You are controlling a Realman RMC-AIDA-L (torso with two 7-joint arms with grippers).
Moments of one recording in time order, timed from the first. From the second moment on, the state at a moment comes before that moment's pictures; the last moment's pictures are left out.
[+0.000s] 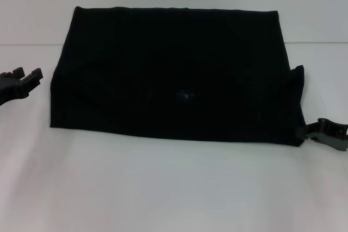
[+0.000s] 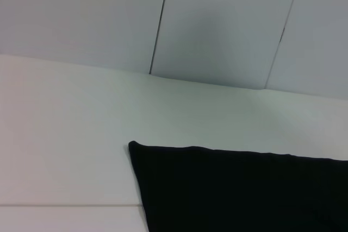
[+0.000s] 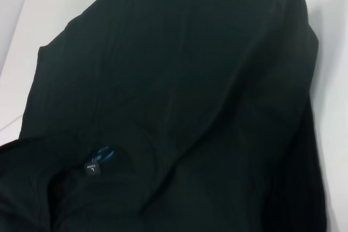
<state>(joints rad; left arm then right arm) -0.51 -2.14 0.28 0.70 1.98 1.03 -1.42 0.59 1.97 -0.63 -0.46 -2.20 -1.17 2.30</state>
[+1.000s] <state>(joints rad) -0.53 -2.09 0.31 0.80 2.41 1.39 -1.64 0.53 1.94 -0.56 -0.46 -2.20 -1.21 2.18</state>
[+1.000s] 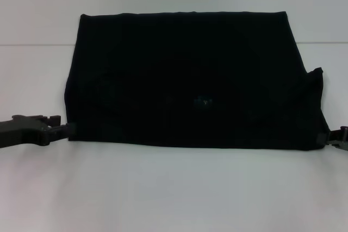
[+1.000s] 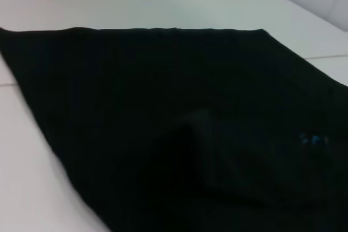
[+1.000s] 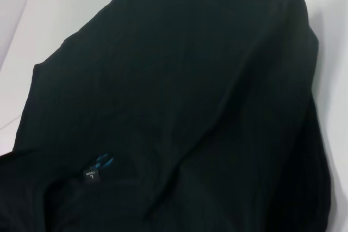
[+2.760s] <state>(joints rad) -0.60 -2.09 0.46 0.67 2.46 1.20 -1.64 0.51 1.95 -0.52 -0.45 -2.20 -1.23 2.10</state>
